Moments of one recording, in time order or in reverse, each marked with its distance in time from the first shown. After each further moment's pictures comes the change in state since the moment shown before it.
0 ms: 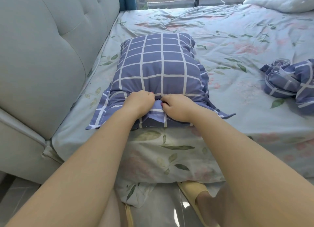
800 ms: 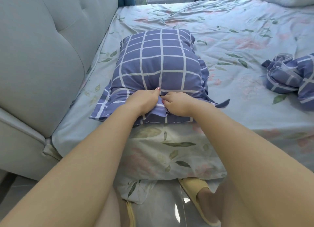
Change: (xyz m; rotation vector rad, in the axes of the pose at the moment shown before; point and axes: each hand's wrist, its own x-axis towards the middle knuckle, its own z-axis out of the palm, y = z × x) left_hand -0.016 0.017 -0.018 -0.412 -0.163 -0.188; right_hand -0.003 -0.009 -0.013 -0.050 -0.214 0.070
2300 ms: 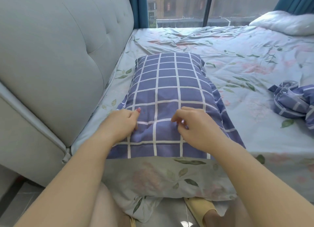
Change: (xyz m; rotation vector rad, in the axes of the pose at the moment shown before) left_hand -0.071 -0.079 -0.046 -0.197 0.176 -0.058; right_hand -0.061 -0.025 0.001 0.149 0.508 -0.198
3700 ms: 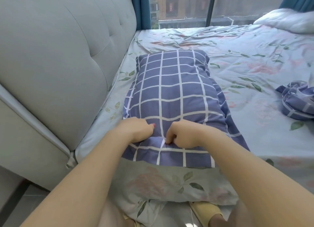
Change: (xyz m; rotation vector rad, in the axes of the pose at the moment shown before) left_hand 0.037 0.014 0.026 0.446 -0.309 -0.108; right_hand 0.046 -0.001 0.029 -0.121 -0.673 0.052
